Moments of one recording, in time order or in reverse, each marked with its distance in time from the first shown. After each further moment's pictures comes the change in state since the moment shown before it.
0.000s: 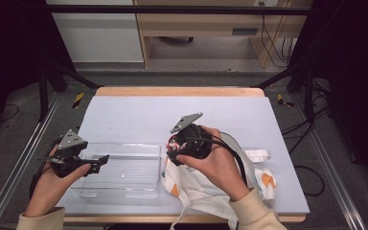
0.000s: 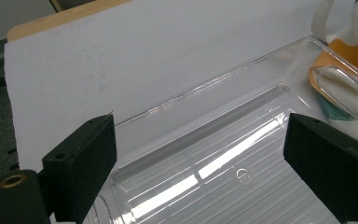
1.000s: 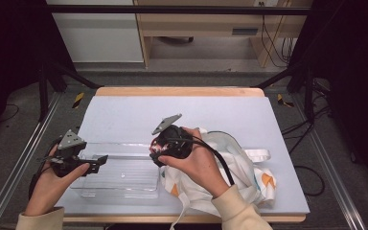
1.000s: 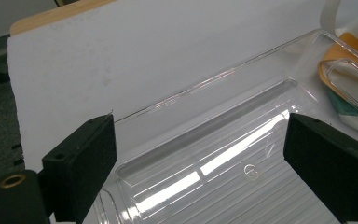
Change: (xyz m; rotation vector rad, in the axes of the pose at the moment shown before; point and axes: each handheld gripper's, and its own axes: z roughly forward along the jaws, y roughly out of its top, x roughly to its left) left arm 0.005 -0.003 0.002 0.016 0.006 0.001; right arm 0.019 0.021 0.037 -0.012 0.069 -0.018
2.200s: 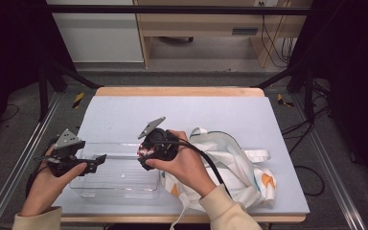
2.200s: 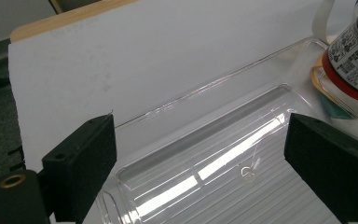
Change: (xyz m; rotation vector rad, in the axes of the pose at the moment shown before) left arm 0.002 0.002 -0.006 -0.024 -0.014 -0.003; right arm 0.018 0.015 0.025 0.016 0.049 -0.043
